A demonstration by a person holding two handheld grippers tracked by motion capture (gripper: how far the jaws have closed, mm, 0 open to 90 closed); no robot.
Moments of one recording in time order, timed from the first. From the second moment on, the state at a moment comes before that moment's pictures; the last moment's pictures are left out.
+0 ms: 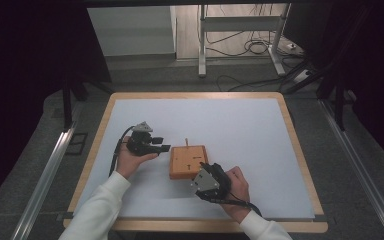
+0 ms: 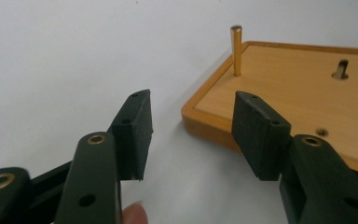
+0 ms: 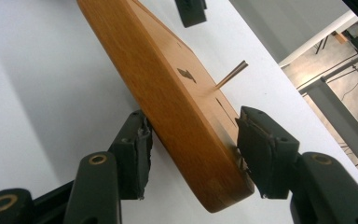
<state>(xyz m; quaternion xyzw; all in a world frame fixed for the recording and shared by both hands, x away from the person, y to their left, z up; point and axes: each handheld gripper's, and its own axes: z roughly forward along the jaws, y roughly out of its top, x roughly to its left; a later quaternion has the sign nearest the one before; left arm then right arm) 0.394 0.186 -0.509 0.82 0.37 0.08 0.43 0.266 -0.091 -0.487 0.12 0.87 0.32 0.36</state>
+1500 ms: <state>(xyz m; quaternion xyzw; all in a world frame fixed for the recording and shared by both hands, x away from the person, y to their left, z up) 0.354 0.222 -0.527 0.83 0.37 0.14 0.40 0.303 -0.074 -0.446 0.08 0.89 0.29 0.33</state>
